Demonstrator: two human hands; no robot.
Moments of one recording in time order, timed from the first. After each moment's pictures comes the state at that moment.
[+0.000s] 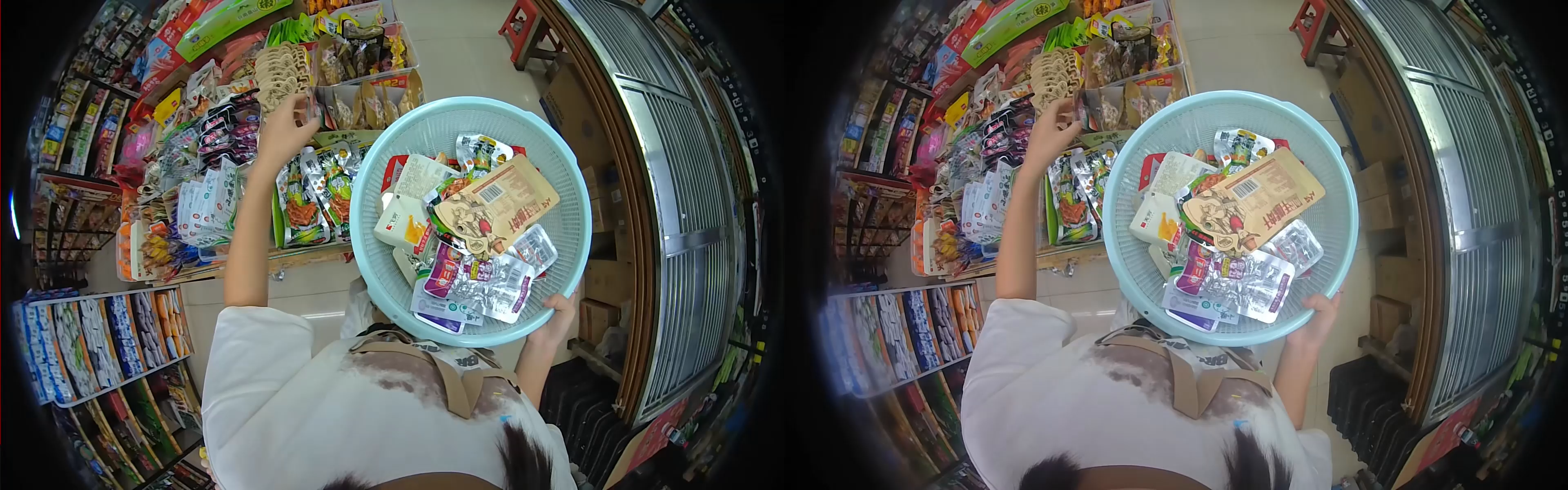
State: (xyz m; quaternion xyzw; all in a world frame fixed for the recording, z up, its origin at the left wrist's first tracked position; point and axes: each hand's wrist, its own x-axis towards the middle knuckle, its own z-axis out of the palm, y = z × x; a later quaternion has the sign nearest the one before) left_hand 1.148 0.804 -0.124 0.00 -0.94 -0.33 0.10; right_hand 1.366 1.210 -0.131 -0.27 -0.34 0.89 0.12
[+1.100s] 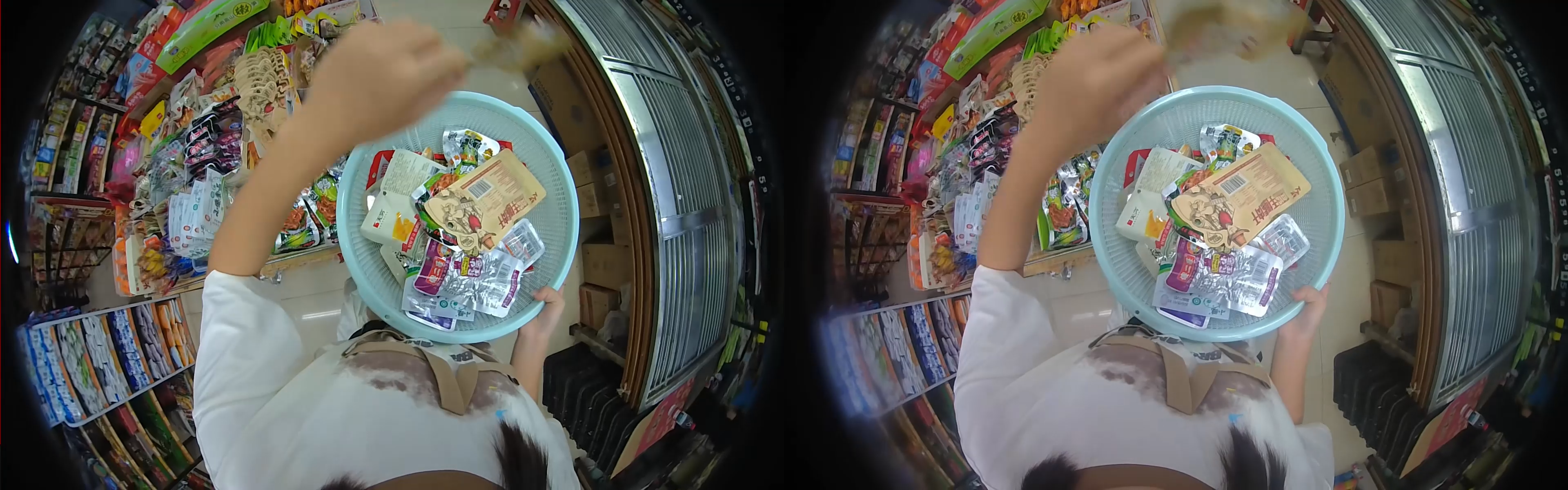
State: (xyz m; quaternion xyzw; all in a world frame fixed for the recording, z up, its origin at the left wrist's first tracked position) left_hand 1.165 0.975 0.012 -0.43 -0.83 -0.11 0.34; right_hand 1.375 1.215 -0.151 -0.29 -0.31 0.90 0.10
